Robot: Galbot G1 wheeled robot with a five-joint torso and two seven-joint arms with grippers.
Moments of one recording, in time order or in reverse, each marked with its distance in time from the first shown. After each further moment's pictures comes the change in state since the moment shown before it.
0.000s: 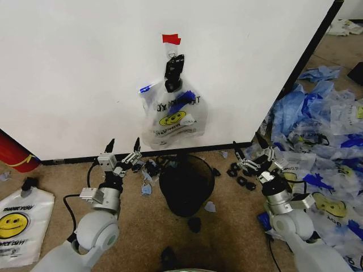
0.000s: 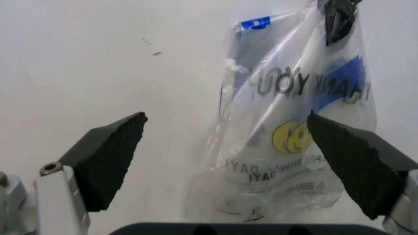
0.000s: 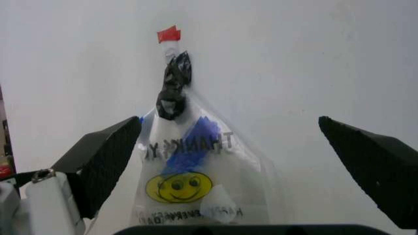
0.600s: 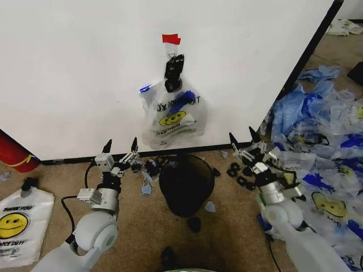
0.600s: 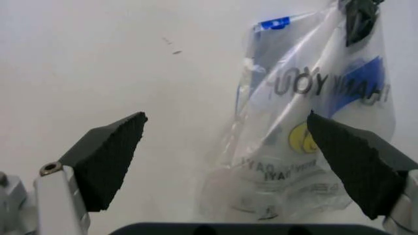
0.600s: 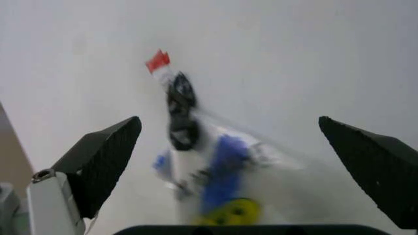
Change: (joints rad) left arm 0.044 -0.008 -0.043 -0.009 -0.003 -0.001 -0.013; right arm 0.184 -0.012 -0.160 -0.013 0.362 -0.143 0.031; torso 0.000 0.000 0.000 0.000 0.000
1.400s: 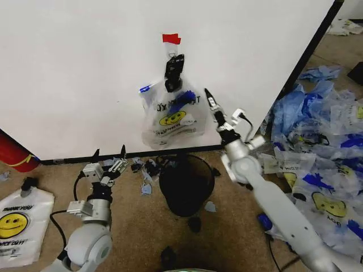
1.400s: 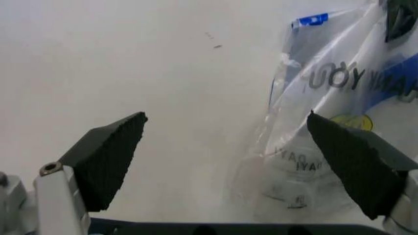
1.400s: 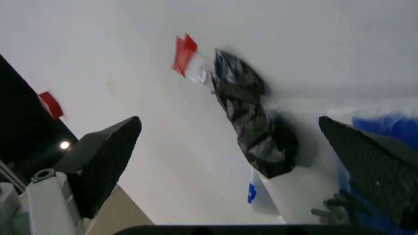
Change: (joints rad) left arm 0.126 -0.079 -0.100 -0.028 0.052 -0.011 0.001; right arm 0.502 0.168 -0.307 -0.334 0.454 -0.216 -0.136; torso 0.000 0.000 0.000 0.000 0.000
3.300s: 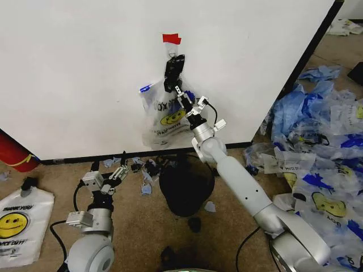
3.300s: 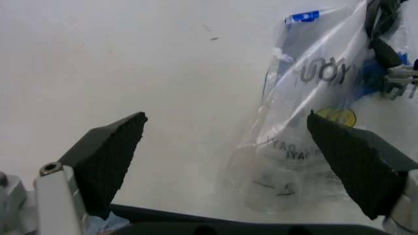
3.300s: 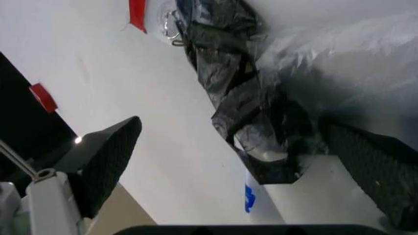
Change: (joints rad) left arm 0.065 -0.032 0.006 -0.035 0.015 -0.018 0.005; right arm 0.177 0.203 -0.042 -0.301 -0.044 -0.038 -0.097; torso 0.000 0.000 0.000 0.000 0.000
